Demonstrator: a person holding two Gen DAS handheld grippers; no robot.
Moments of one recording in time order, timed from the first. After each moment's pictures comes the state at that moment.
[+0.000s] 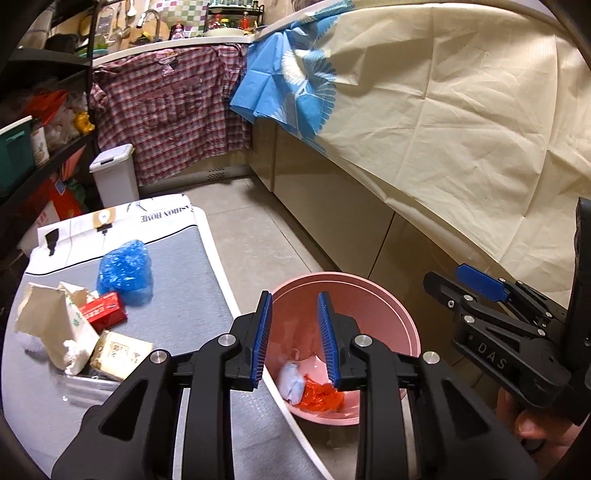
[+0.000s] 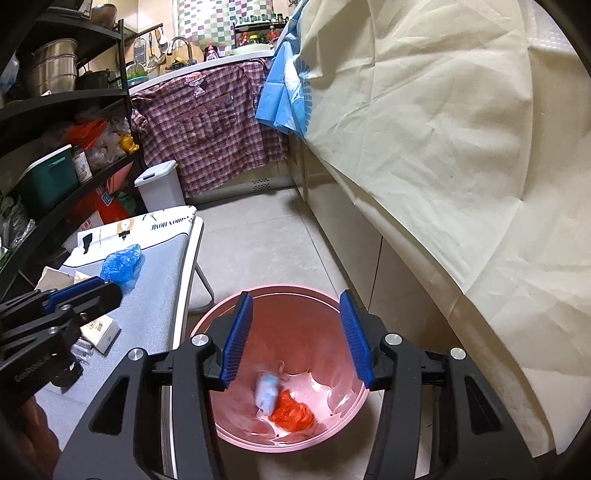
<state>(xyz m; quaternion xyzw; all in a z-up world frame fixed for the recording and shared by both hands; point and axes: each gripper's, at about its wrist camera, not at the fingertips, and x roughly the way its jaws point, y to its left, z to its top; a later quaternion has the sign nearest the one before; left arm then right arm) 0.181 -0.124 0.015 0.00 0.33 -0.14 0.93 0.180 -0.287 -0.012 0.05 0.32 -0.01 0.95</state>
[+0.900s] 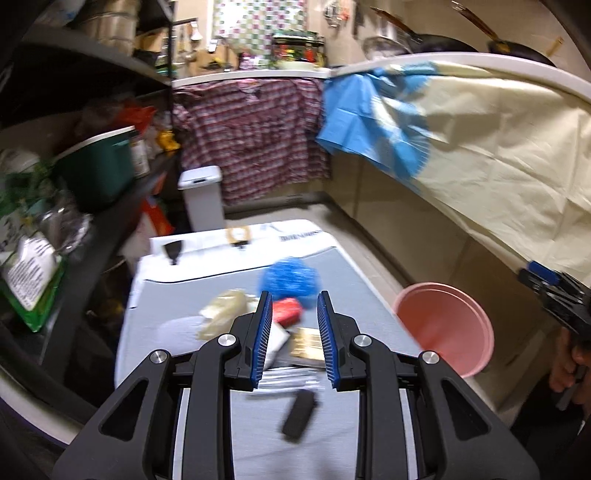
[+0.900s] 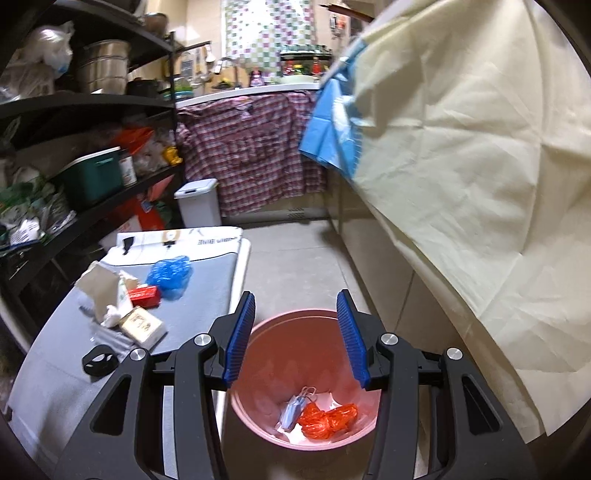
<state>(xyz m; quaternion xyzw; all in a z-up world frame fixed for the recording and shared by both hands) 0.122 0.076 0.076 0.01 0.28 -0.04 0.96 0.138 -0.244 0.023 0.01 0.26 0.06 0.96</state>
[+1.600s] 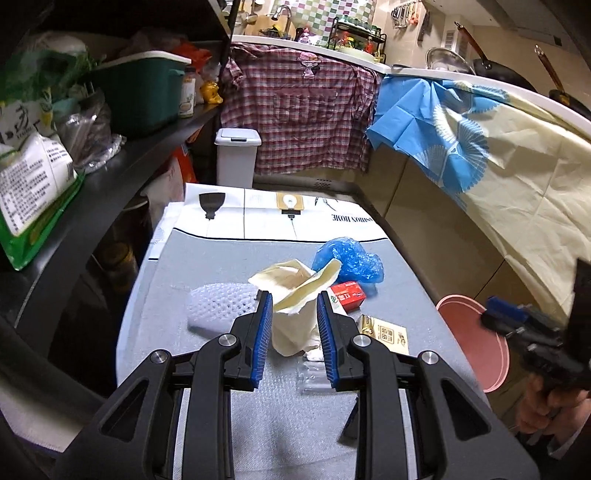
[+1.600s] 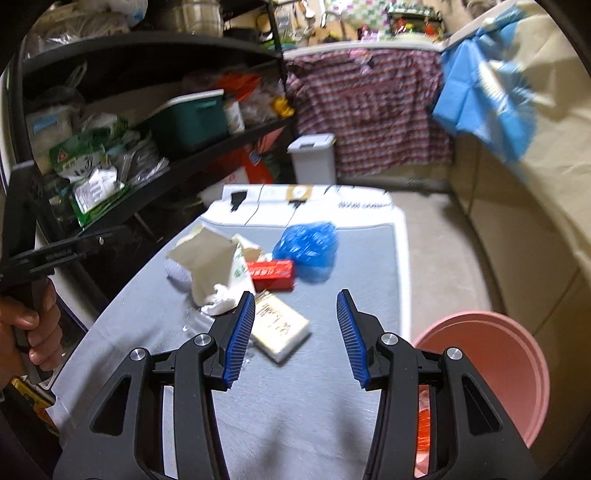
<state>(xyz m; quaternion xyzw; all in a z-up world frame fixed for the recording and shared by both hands) 0.154 0.167 0.024 -0.09 0.32 -0.02 0.94 0.204 -0.087 -0.021 0.00 0.33 0.26 0.91</state>
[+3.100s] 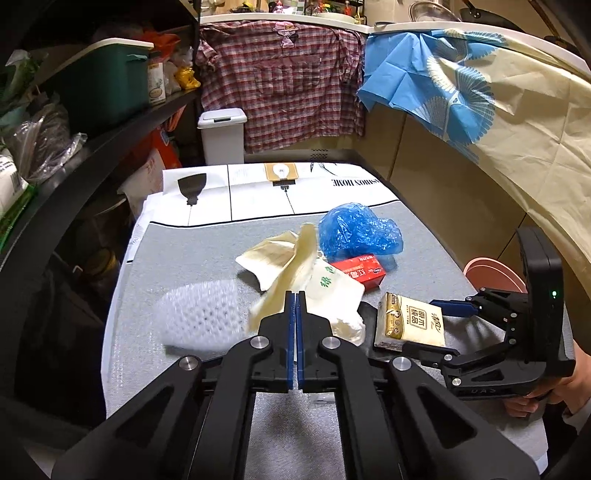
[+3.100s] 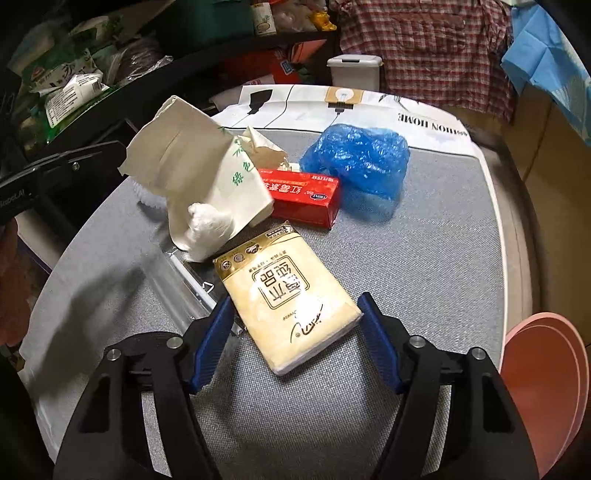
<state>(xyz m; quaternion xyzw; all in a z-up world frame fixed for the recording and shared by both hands) 0.198 0.146 -0.013 -0.02 0.36 -0.02 0.93 0.267 -0.020 -0.108 -0.08 0.44 0.31 0.84</state>
